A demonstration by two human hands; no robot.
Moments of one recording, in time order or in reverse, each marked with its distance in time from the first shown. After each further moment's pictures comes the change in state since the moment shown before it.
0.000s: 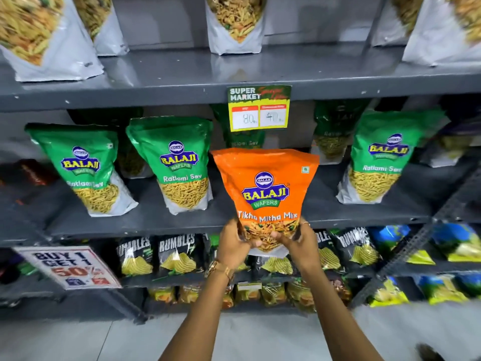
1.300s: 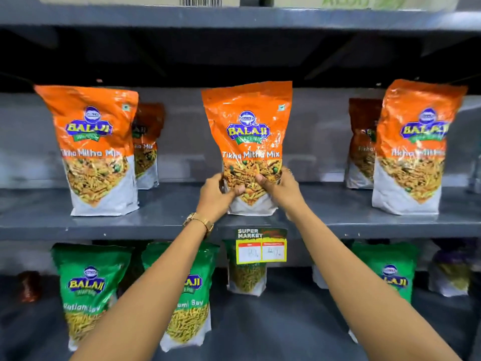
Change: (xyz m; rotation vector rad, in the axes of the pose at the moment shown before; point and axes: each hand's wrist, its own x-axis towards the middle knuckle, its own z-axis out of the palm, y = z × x) left_hand 0.140 0.288 -0.138 0.011 0.232 0.562; right_hand 0.141 -0.346 0.000 0.034 -0.049 -0.605
